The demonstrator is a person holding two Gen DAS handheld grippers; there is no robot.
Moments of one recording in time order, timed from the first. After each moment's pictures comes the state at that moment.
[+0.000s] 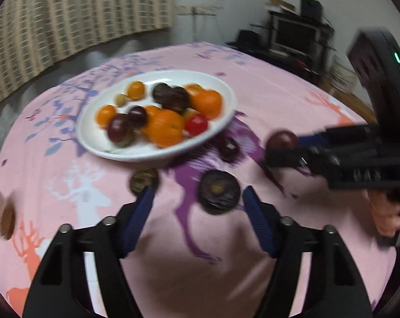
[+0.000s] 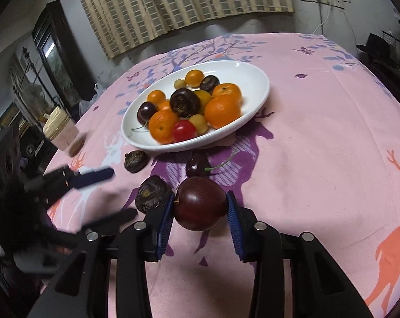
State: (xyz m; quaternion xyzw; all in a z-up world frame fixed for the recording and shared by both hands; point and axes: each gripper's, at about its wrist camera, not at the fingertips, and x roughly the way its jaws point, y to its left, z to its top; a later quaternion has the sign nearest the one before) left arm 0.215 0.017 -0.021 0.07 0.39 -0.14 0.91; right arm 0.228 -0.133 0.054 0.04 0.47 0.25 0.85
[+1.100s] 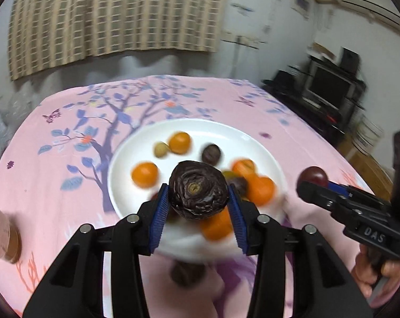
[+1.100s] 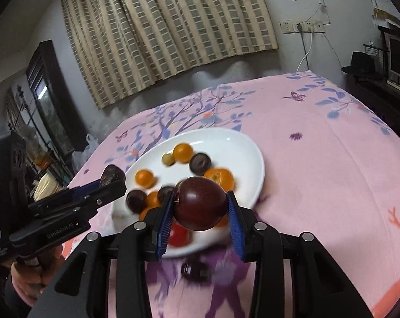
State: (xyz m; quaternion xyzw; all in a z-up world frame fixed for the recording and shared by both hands) left arm 0.312 0.066 0.025 -0.04 0.34 -0.05 0.94; right arm 0.303 -0.119 0.080 0.10 0.37 0.21 0.90
